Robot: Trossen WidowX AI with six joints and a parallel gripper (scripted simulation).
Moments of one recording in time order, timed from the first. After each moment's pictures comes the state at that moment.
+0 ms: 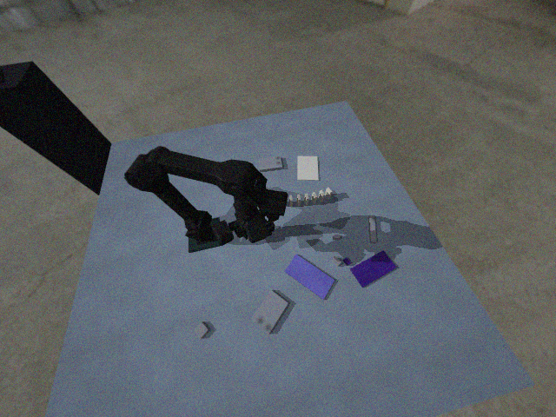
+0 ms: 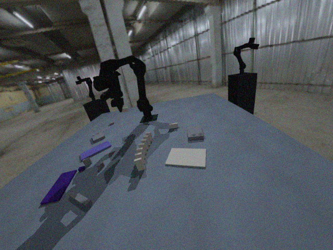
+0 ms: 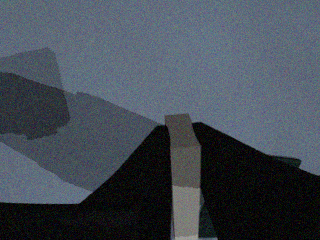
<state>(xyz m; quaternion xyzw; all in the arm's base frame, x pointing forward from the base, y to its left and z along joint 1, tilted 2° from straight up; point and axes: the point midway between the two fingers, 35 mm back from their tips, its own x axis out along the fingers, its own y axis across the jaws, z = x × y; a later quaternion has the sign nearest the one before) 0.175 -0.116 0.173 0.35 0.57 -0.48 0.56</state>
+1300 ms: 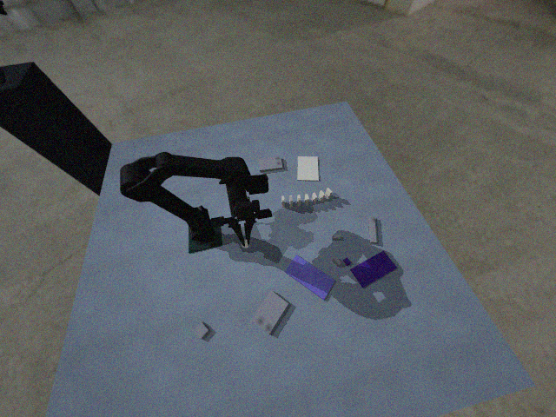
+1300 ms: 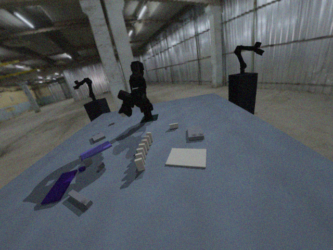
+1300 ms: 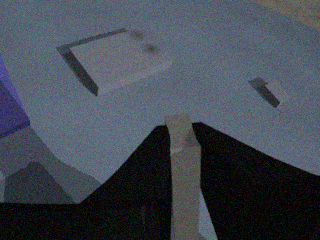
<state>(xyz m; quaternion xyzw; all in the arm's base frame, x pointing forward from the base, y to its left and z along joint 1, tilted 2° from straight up) 0.161 -0.110 0.148 0.09 0.28 -0.67 0.68</state>
